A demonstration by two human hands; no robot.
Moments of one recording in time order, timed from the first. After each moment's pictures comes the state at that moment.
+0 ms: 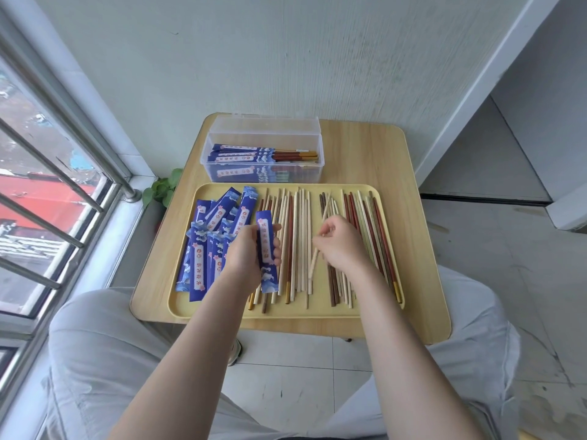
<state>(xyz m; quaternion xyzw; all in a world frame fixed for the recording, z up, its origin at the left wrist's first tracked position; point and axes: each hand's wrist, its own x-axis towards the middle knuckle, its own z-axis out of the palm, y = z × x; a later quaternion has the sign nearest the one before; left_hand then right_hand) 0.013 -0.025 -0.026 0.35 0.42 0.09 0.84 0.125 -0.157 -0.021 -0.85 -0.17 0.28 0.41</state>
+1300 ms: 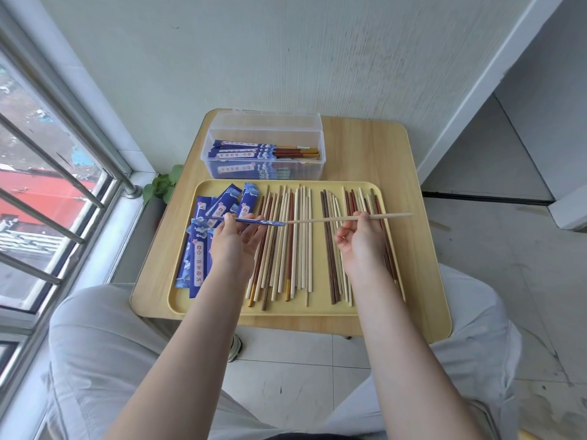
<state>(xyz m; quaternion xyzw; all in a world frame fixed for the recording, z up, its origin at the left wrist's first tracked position) 0.017 -0.008 -0.035 0.21 0.47 0.30 0.80 0.136 -0.158 -0.033 -0.54 0.19 0.23 0.78</state>
